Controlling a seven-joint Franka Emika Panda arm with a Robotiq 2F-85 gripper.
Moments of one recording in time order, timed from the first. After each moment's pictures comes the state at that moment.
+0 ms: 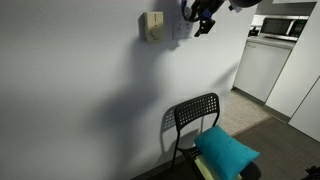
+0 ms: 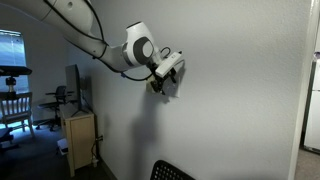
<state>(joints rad) 0.10 0.23 0.10 -1.67 -0.22 2.62 -1.12</state>
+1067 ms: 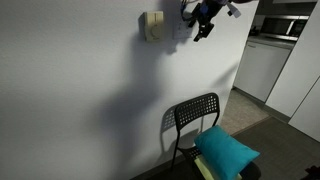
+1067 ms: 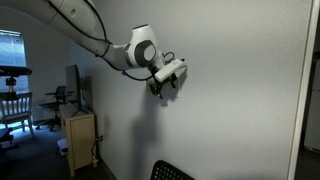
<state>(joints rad) 0.09 0.26 0.11 -1.64 -0.08 2.53 -1.12</state>
